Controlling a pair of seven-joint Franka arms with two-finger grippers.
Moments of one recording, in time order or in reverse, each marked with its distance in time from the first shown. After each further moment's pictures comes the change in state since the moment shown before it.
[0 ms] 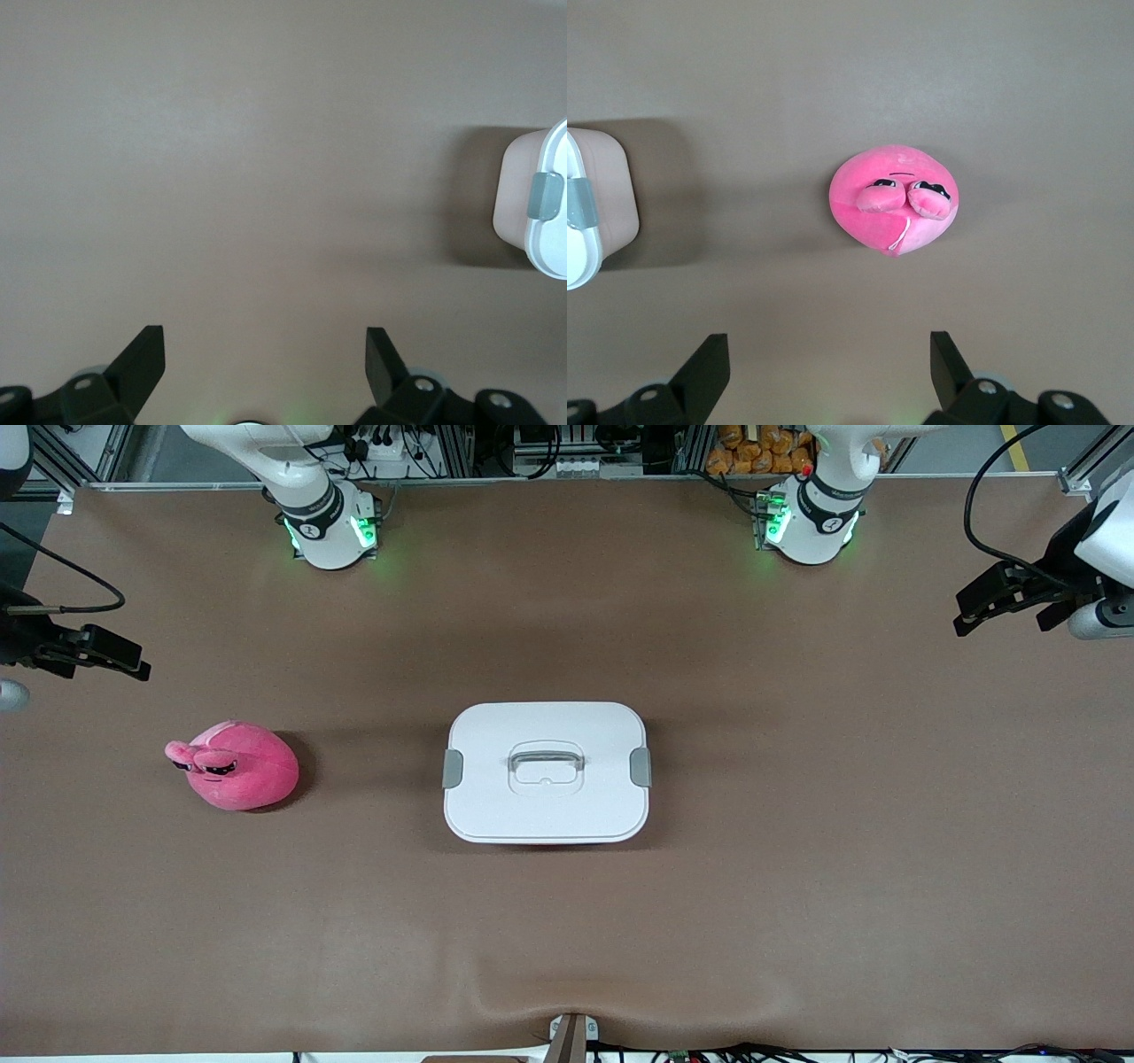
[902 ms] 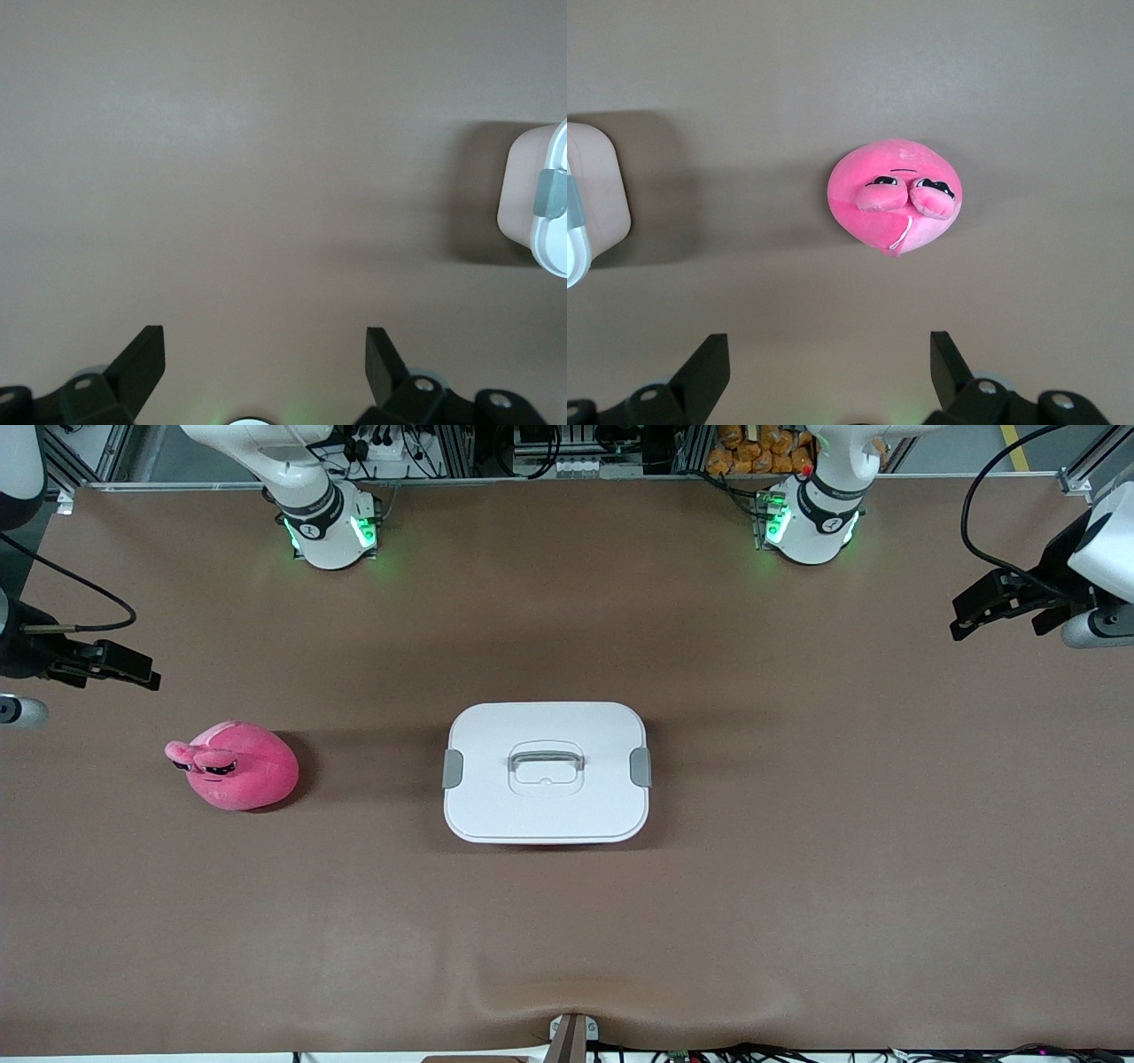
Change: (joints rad) left arm 0.001 0.014 0.002 -0.005 0.000 -0.001 0.000; right arm 0.000 0.039 0.000 0.000 0.000 0.001 0.000
